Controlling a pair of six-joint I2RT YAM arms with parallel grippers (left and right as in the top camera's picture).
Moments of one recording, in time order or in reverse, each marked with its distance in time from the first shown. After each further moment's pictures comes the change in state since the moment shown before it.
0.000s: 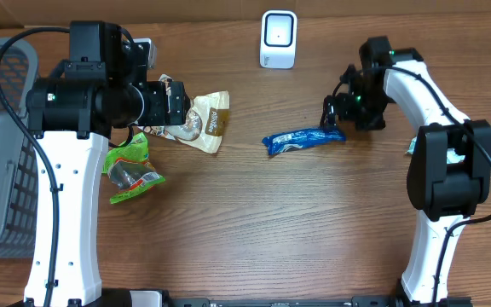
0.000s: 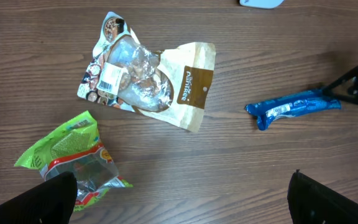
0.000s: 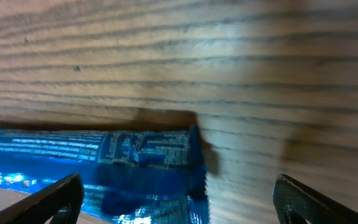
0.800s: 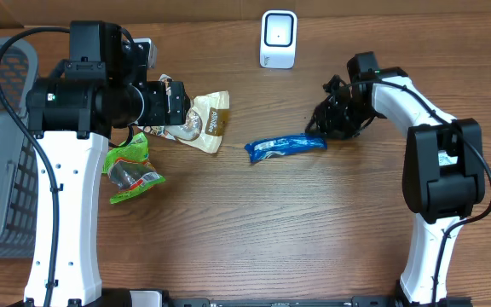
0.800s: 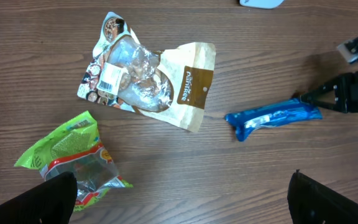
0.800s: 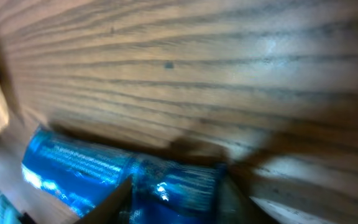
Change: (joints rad) left arm 0.000 0.000 0.000 0.000 0.000 0.000; right arm 0.045 -0.010 -0.153 0.205 -0.249 0.099
